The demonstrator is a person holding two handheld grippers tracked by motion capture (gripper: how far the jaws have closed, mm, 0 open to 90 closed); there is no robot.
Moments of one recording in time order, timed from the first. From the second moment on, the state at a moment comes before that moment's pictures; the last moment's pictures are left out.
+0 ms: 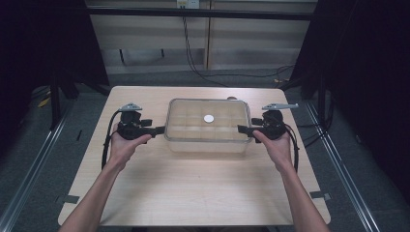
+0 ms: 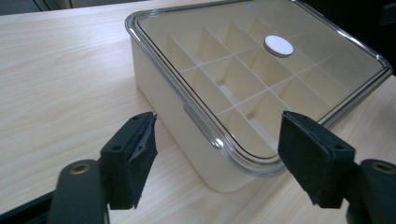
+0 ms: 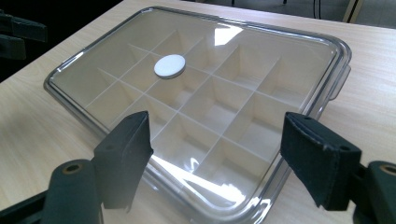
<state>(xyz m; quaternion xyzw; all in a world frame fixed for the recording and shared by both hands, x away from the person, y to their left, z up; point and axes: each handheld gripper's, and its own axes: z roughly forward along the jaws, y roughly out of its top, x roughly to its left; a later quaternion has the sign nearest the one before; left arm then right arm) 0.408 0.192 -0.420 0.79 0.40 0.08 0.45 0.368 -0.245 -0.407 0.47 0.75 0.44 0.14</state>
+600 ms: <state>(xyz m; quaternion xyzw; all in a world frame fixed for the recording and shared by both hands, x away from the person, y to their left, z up) 0.429 0.165 -0.438 0.80 0.42 0.05 0.43 0.402 -0.245 -0.426 0.51 0.76 0.40 0.11</state>
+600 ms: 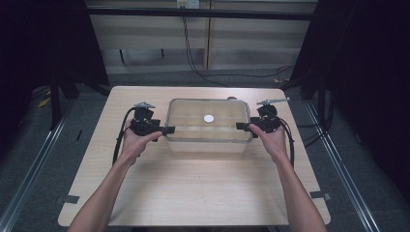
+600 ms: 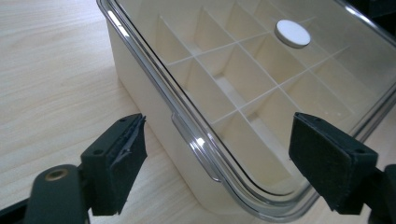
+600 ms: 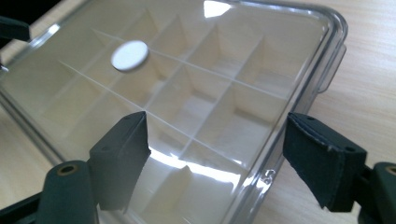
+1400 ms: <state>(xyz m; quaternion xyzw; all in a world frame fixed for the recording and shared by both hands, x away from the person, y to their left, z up) 0.438 0.147 -0.447 0.81 0.41 0.03 0.42 0.415 -0.241 -0.444 0.53 0.75 0.38 0.09</state>
